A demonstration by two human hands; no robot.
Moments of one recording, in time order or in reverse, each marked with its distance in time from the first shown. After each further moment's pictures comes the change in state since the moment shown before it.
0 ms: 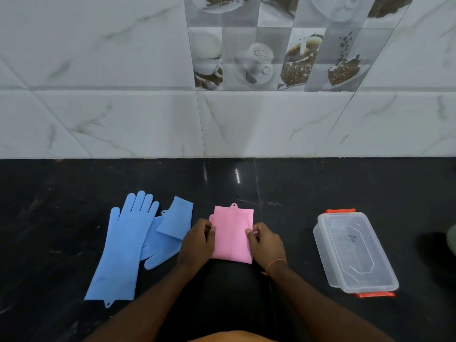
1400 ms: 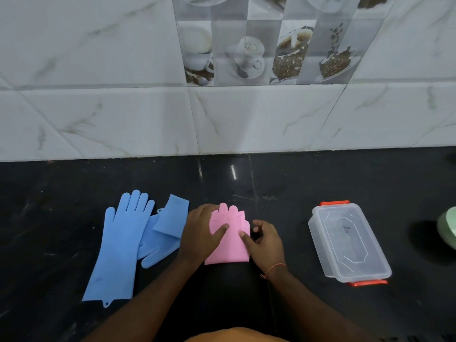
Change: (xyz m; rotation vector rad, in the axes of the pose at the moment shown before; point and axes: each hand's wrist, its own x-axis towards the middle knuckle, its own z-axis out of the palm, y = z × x) left_hand 0.000 0.028 -0.008 0.122 0.087 0.205; right_hand -0.020 0.007 0.005 0.231 0.126 0.033
